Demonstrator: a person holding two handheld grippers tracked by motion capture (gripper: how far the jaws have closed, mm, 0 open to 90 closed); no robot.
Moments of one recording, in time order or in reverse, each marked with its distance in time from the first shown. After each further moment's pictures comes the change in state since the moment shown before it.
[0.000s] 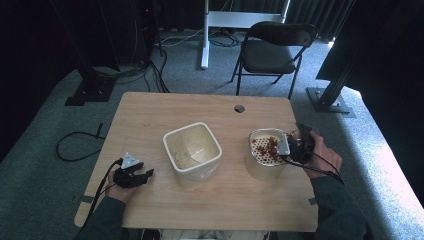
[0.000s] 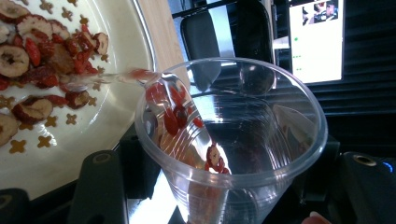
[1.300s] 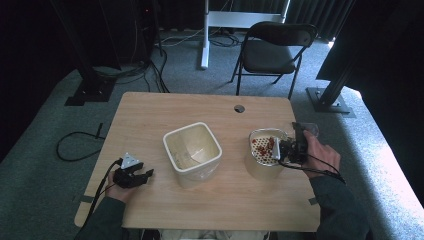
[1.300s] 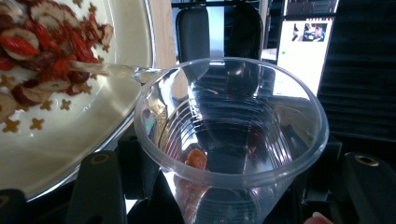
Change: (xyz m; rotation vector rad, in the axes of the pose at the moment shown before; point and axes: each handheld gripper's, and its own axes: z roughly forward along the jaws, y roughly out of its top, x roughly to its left) left arm 0.000 0.000 0.000 0.001 0.000 -0.001; right arm 0.003 0.014 -0.008 0.027 -0.043 -0.193
